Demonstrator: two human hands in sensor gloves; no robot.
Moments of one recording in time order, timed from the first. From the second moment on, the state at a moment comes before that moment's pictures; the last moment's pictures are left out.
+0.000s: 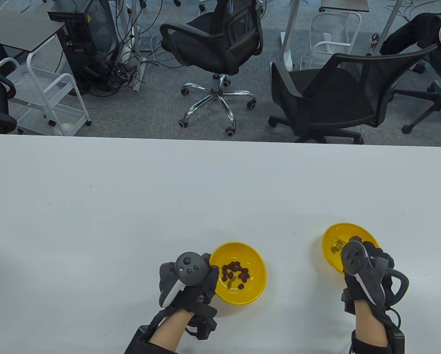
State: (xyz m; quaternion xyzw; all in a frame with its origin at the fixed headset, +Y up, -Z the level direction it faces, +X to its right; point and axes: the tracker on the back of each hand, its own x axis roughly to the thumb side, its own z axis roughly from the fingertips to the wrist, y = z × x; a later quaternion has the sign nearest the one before) left_hand -0.101 -0.755 -0.266 -0.11 -0.05 0.31 0.94; right_hand 0.282 -0.694 -0.275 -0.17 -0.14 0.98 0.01
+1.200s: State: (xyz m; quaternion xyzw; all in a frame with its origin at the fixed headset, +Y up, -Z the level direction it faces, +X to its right) left_hand -0.098 -0.757 -0.265 -0.11 -0.07 0.32 0.94; right_hand 0.120 -0.726 -0.236 0.21 -0.12 0.97 -0.02
